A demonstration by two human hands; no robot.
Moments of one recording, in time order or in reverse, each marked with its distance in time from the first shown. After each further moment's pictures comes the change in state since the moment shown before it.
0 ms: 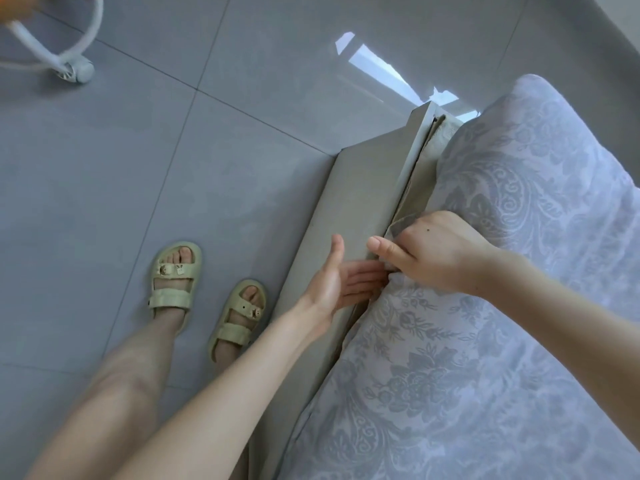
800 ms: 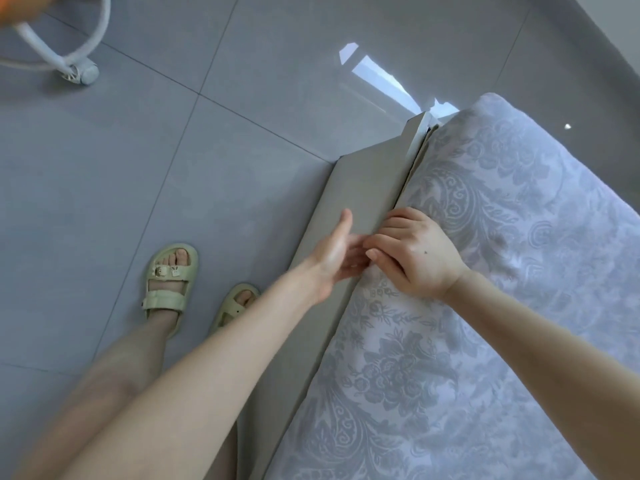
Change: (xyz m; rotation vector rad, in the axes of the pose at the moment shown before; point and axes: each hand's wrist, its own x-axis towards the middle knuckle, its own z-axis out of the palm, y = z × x) left_hand 0.027 0.040 0.002 0.026 0.059 0.059; right_hand 0.010 0.023 0.049 0.072 0.508 -0.277
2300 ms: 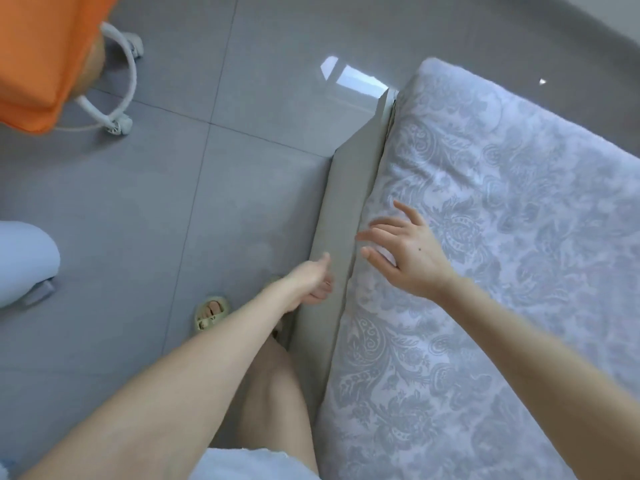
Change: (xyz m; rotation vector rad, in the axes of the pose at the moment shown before) left_hand -0.102 -0.064 -0.027 0.516 0.170 -0.275; right_hand -0.061 -0.107 -0.009 0.058 0.193 0.303
